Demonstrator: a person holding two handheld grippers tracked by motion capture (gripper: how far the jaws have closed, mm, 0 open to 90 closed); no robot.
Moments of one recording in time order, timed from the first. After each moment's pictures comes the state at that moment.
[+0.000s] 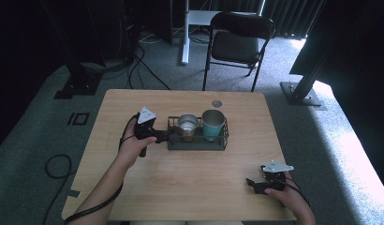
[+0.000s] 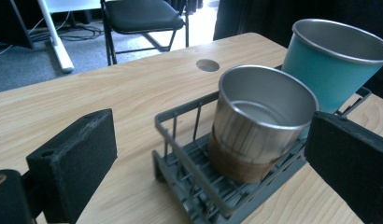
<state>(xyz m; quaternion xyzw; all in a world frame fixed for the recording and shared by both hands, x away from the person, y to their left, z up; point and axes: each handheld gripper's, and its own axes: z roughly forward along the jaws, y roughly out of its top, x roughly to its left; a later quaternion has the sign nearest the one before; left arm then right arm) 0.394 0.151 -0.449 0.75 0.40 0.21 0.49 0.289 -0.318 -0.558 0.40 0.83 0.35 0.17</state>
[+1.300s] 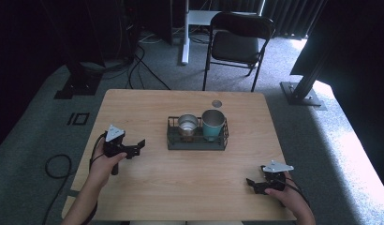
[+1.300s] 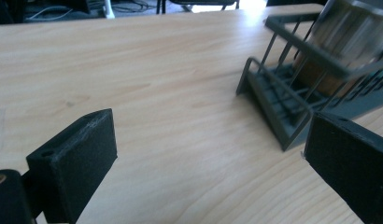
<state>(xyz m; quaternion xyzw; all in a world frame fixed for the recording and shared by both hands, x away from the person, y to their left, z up) 0.351 0.243 -0.494 0.72 0.48 0.23 0.45 0.289 -0.318 -0.558 0.41 0.83 0.35 0.17</state>
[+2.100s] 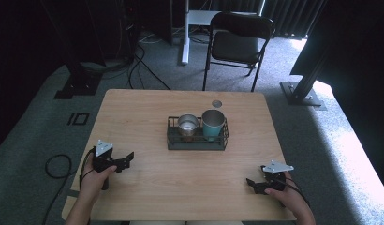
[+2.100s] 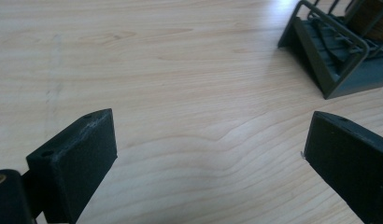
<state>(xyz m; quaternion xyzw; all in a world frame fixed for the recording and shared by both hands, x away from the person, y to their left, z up) 0.316 0.274 -0.525 0.70 0.53 0.24 0.41 0.289 -0.318 -0.558 0.40 0.83 0.35 0.17</state>
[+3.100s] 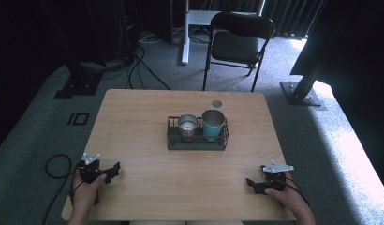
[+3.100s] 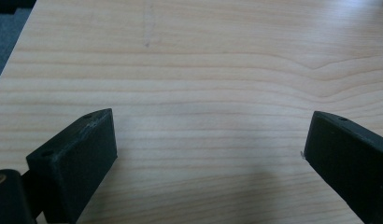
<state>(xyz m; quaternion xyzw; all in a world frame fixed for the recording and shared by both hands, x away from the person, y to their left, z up) 0.290 0.306 -0.553 0.65 0.64 0.24 0.32 0.289 -0.318 -0.558 0.40 0.83 0.35 0.17</state>
